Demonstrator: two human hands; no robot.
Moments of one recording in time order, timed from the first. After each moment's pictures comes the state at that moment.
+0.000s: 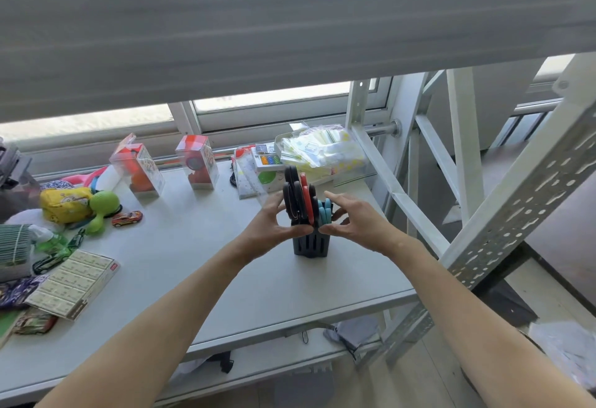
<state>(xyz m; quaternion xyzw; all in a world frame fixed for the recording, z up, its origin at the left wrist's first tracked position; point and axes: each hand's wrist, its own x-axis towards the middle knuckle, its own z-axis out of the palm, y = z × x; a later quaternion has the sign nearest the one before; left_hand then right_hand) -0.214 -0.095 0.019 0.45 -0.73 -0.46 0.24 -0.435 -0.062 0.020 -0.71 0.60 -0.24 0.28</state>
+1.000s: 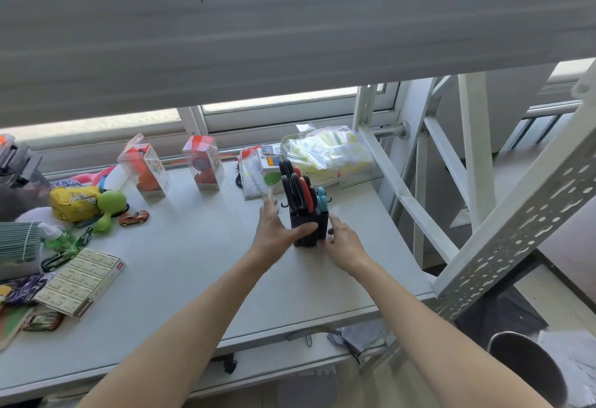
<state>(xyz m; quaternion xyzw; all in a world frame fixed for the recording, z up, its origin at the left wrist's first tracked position) -0.227 -0.092 -0.001 0.56 -0.63 -0.42 0.32 -0.387 -0.068 -0.036 -0.57 0.72 -0.23 0.33</state>
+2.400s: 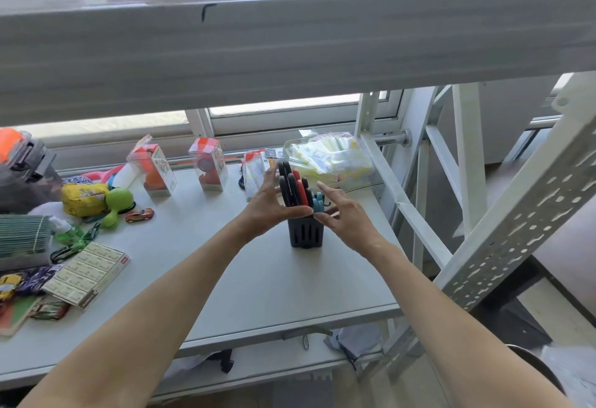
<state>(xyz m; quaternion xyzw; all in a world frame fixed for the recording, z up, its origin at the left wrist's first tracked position) -0.215 -0.124 0.039 0.47 -0.71 -0.43 0.31 -0.411 -0.080 0.012 -0.69 0.59 -0.33 0.26</state>
